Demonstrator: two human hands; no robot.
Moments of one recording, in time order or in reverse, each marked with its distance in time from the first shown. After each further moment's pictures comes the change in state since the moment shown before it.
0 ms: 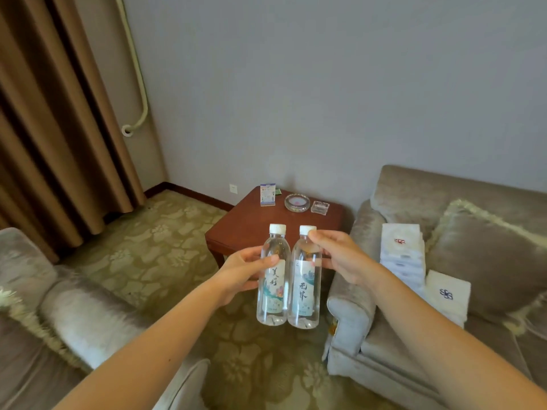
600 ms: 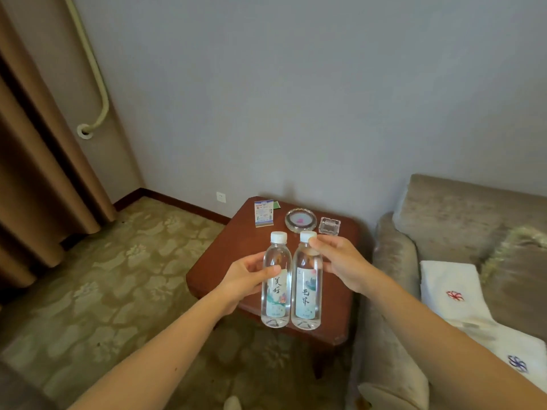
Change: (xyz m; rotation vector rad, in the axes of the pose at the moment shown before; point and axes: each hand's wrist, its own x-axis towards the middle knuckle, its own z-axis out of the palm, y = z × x) left_hand 0.324 0.036 -0.108 0.035 -0.021 -0.001; right_hand 0.324 -0.015 -0.034 -0.044 0.043 0.036
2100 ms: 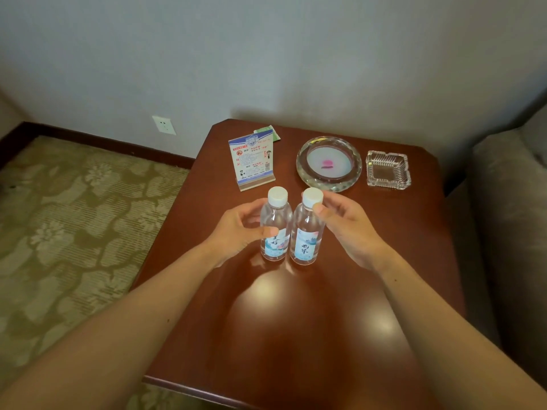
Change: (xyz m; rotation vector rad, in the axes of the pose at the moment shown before) left_hand 0.522 -0.215 -0.134 0.113 -0.179 -0.011; right_hand 0.478 0.271 -0.015 0.090 0.179 -0.078
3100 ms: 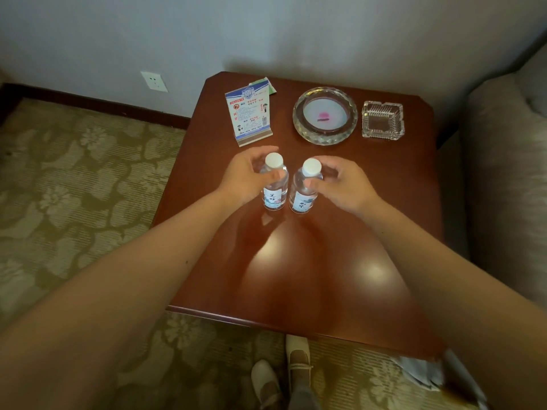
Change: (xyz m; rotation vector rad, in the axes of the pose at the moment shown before) left_hand -0.022 0.039 0.021 0.184 0.120 0.044; right_hand -0.029 -0.013 0.004 -0.419 0.063 0.062
